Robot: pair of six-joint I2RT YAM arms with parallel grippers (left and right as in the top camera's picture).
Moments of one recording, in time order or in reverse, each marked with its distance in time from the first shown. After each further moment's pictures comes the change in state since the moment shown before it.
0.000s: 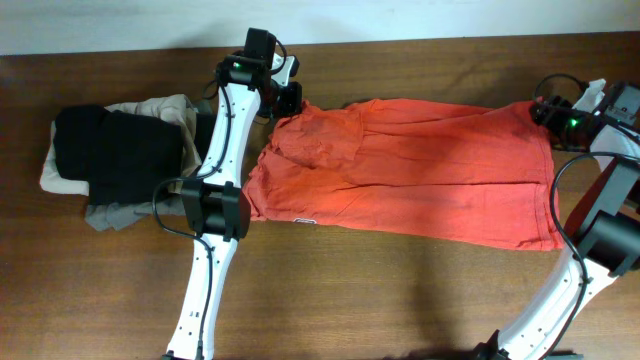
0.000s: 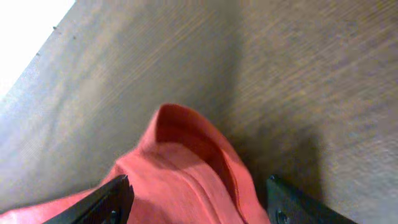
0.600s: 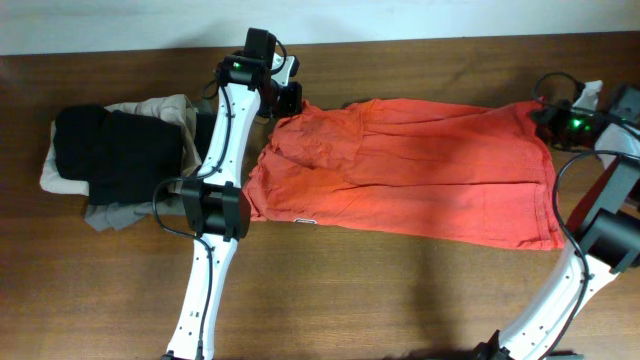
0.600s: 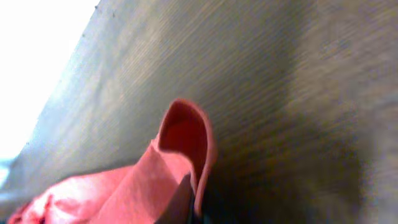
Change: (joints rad) left arm 0.000 0.000 0.001 0.000 0.000 0.000; right arm -0.029 0.045 0.097 -0.159 -0.206 0.003
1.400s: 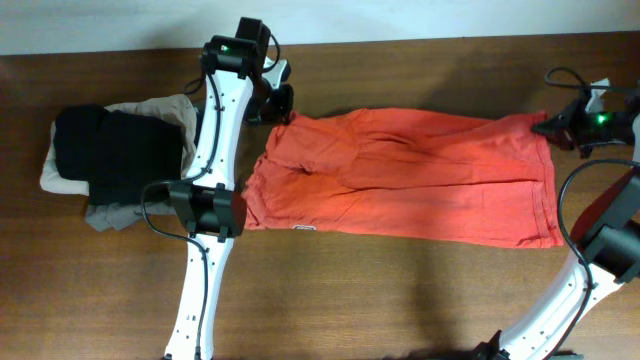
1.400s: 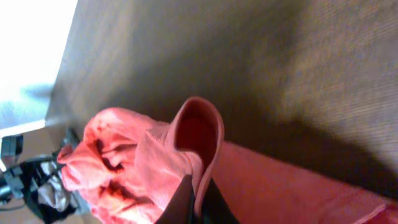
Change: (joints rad) left arm 0.001 -0.152 0.001 -0.364 -0.076 0.019; right arm -0.018 -0.083 0.229 -0.779 -0.040 -0.243
